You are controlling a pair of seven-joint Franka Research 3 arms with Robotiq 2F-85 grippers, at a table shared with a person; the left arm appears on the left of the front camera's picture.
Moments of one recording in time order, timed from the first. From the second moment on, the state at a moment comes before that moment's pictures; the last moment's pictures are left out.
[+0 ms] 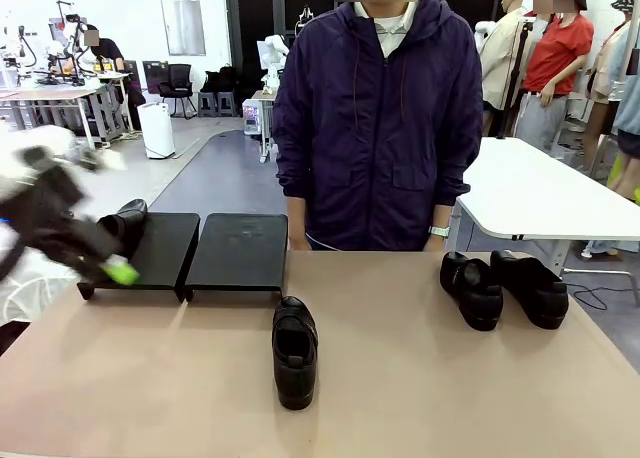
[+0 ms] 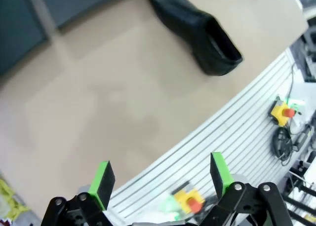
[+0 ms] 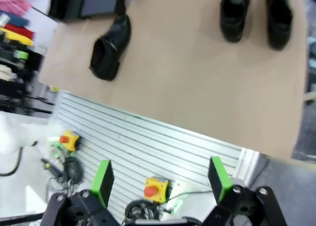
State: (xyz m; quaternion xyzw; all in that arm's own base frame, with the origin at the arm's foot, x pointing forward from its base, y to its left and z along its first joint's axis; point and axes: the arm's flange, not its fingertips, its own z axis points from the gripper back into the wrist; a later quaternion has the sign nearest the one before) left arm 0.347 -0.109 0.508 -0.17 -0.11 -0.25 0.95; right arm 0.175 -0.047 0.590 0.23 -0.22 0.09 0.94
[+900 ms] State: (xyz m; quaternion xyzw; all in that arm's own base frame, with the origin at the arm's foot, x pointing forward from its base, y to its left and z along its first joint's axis) left arm 0.390 -0.278 0.428 -0.16 -0.03 -0.15 0.98; right arm 0.175 -0.047 0.590 0.23 -0.22 0.09 0.94
